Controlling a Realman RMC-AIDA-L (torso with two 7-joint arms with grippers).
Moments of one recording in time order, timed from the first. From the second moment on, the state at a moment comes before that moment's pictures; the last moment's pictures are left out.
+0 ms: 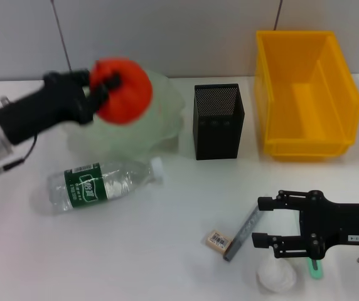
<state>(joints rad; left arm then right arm) -0.55 -2.07 0.66 0.55 1.59 1.46 -1.15 0.48 2.03 -0.79 -0.54 -1.95 -1.62 1.21</state>
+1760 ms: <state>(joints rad) -0.48 -2.02 0.98 0.54 1.50 1.63 -1.24 0.49 2.05 -0.68 -0.54 -1.93 -1.61 1.19</state>
